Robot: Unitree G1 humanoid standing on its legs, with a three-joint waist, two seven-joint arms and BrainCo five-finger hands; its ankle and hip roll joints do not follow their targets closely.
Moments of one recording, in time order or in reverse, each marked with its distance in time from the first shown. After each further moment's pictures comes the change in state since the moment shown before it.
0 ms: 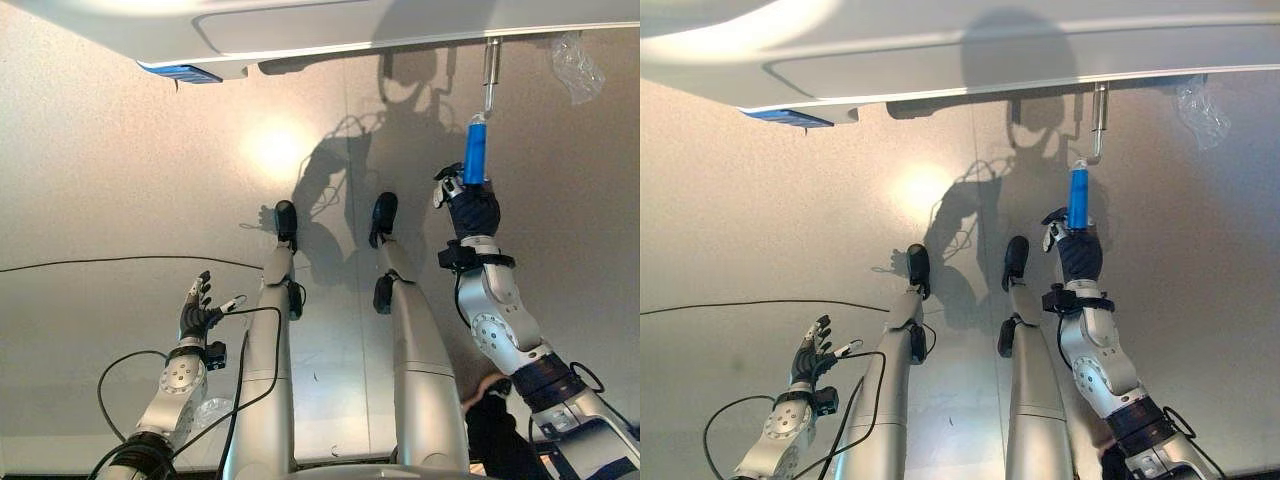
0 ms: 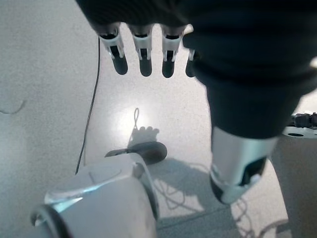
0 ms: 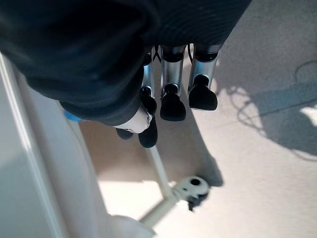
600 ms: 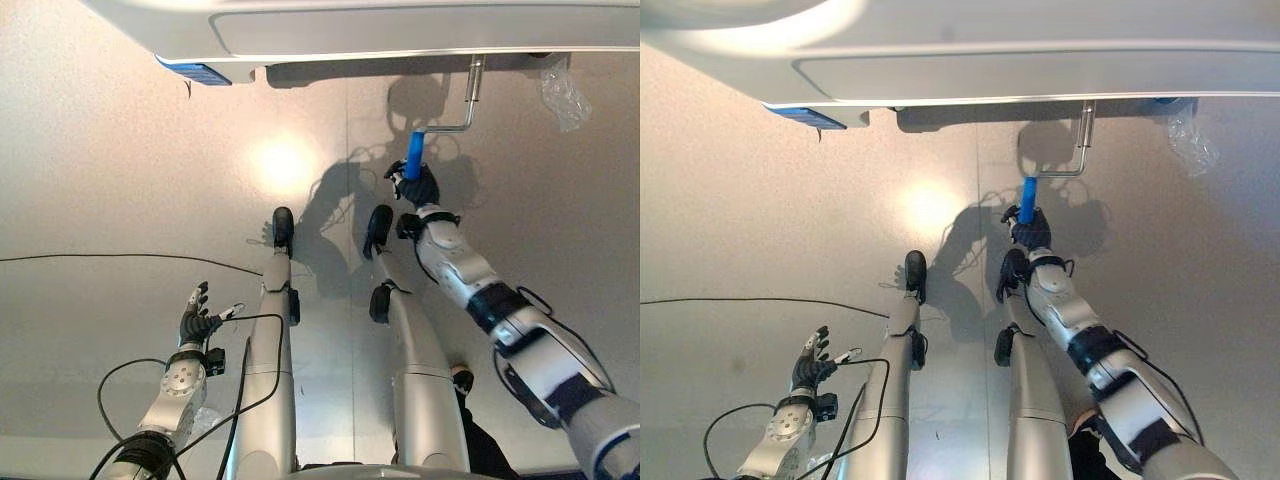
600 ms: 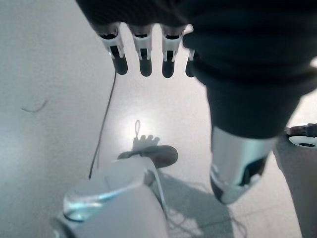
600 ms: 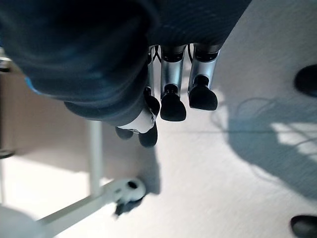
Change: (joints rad) left arm -0.036 -0.007 -0.010 0.091 -0.003 0.018 0.013; right arm -0.378 0.212 0.098 0.650 -0.067 0.155 -0.056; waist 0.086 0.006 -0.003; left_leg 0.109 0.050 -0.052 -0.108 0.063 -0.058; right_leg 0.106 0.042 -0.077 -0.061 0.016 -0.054
